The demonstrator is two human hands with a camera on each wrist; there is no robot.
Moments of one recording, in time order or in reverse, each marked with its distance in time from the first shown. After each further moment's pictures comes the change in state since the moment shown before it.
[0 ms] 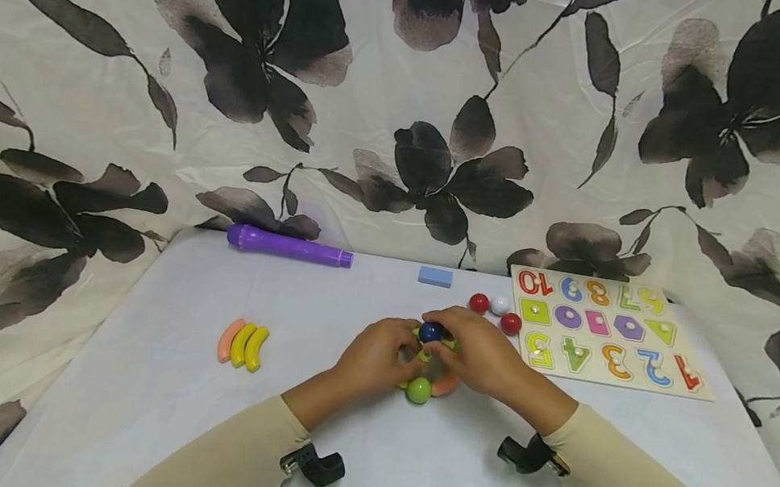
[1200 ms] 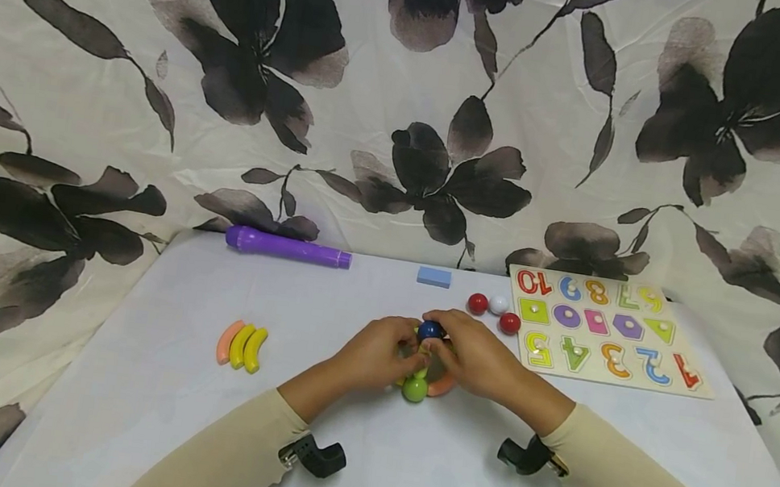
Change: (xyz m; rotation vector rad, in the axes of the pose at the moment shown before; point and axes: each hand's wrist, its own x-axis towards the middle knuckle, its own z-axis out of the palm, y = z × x) left_hand 0.008 0.001 -0.008 -0.040 -0.090 -0.008; right_hand -0.001 0.001 0.004 0.060 -0.041 0.014
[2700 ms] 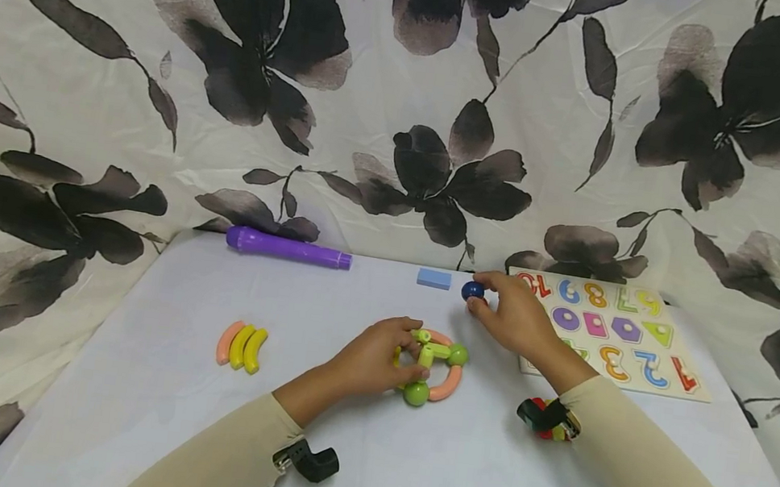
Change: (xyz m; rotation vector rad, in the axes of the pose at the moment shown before) left_hand -0.007 -0.002 0.002 -0.032 -0.037 -0.068; right_hand 0.021 0.056 -0.037 -0.098 0.212 0.235
